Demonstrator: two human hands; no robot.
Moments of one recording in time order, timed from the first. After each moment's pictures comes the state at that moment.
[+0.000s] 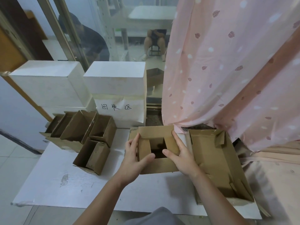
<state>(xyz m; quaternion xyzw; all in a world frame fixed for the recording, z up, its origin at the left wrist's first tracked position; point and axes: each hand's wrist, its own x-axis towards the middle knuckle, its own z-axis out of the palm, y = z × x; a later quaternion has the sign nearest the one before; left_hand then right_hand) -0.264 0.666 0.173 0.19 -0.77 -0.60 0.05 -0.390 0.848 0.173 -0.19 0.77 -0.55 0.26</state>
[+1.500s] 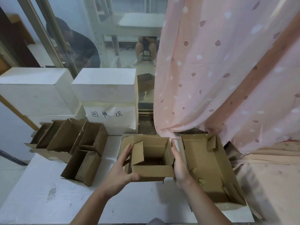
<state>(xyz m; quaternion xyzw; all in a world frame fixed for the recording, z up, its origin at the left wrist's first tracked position) -0.257 0.642 0.165 0.14 -0.77 -0.63 0.00 -0.403 0.847 0.129 -0.05 0.63 -0.71 0.32</state>
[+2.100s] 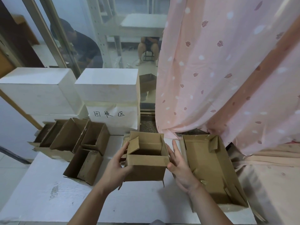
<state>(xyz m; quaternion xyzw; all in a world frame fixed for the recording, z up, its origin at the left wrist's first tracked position) -0.261 0.640 0.180 0.19 -0.76 -0.62 0.06 -0.395 0.865 0.144 -0.17 0.61 -0.68 0.37</state>
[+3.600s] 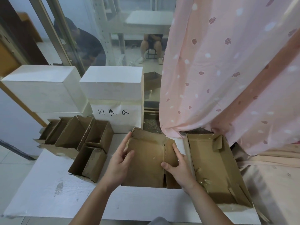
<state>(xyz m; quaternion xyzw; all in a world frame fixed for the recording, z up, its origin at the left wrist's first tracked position) -0.262 0.641 0.198 0.21 -0.75 -0.61 0.11 -0.389 0.852 0.129 -0.11 0.77 -0.57 0.28</state>
